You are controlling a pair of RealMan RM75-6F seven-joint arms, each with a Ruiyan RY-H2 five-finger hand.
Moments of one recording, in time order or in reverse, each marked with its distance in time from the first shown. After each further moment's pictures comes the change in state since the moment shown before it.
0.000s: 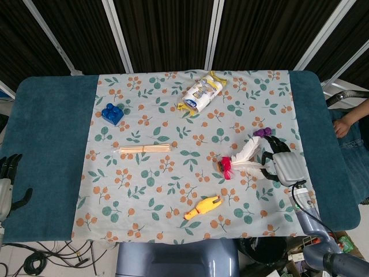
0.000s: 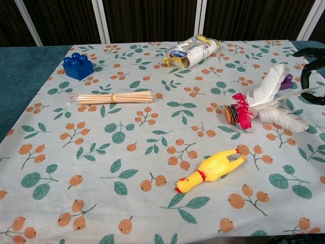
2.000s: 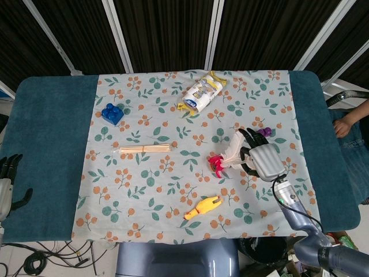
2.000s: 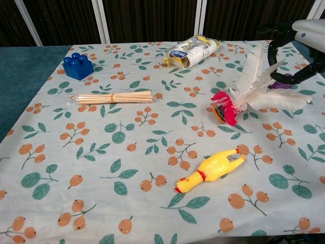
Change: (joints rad) left arm -0.003 0.007 0.002 -0.002 0.000 -0.010 -0.010; right arm 0.097 0.079 0.043 -0.258 -0.021 -0.029 -0.253
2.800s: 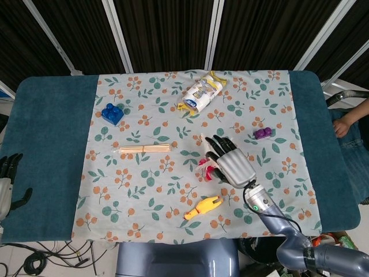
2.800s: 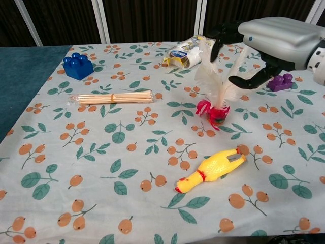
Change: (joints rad) left arm -0.004 0.006 0.002 0.012 0.010 -0.005 -0.012; right arm 0.083 -0.034 0.013 -0.192 0.037 -0.050 -0.271
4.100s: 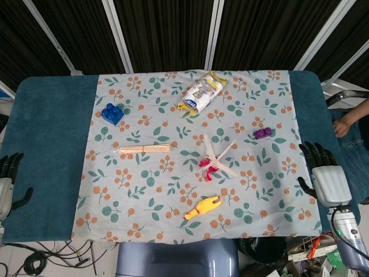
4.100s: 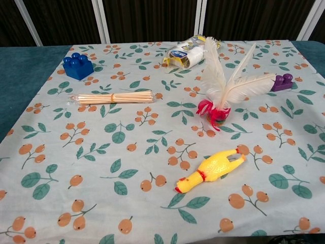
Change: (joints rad) left arm 0.001 -0.007 0.001 -0.003 0.011 0.013 0.009; right arm -0.368 0.269 -0.135 0.136 -0.039 0.344 0.305
